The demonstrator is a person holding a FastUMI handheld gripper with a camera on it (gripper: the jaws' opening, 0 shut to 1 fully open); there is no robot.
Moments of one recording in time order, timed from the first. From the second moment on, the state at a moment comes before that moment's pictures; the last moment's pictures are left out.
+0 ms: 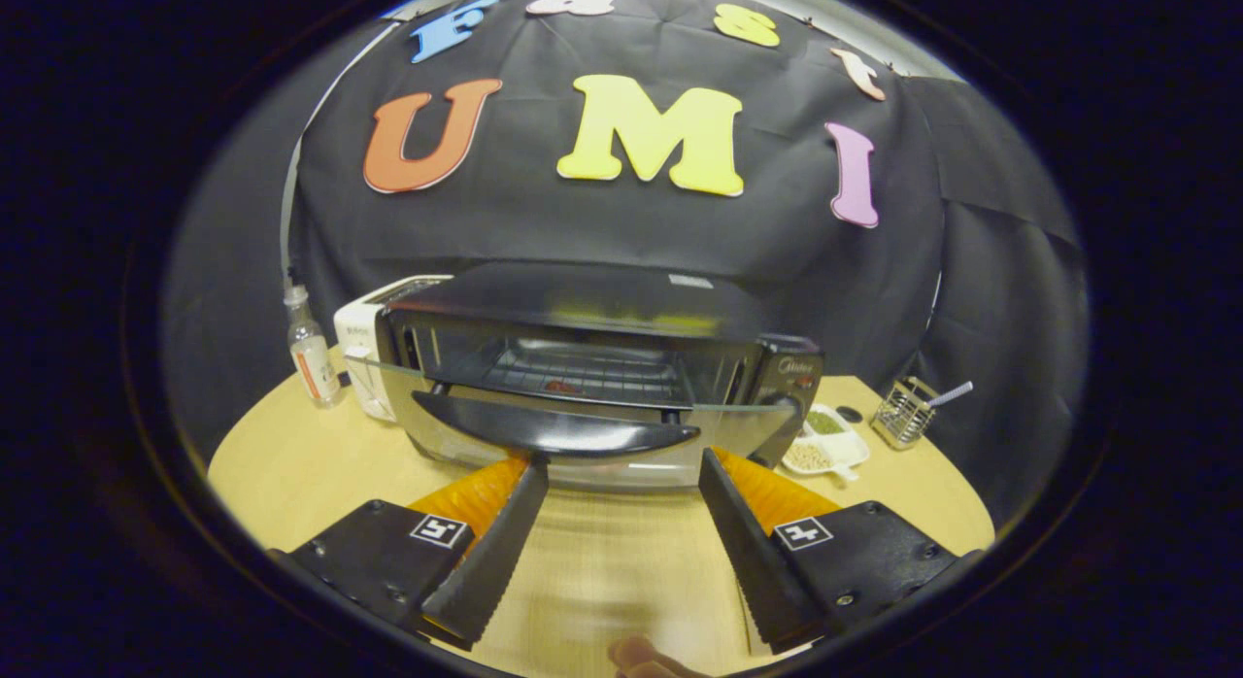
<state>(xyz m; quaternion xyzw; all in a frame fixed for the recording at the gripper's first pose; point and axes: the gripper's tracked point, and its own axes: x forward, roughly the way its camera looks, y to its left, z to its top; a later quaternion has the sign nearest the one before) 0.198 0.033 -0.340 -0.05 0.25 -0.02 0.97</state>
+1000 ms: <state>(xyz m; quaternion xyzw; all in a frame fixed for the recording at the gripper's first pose) 0.043 -0.007 -0.066 -0.05 0.03 -0.01 1.00</state>
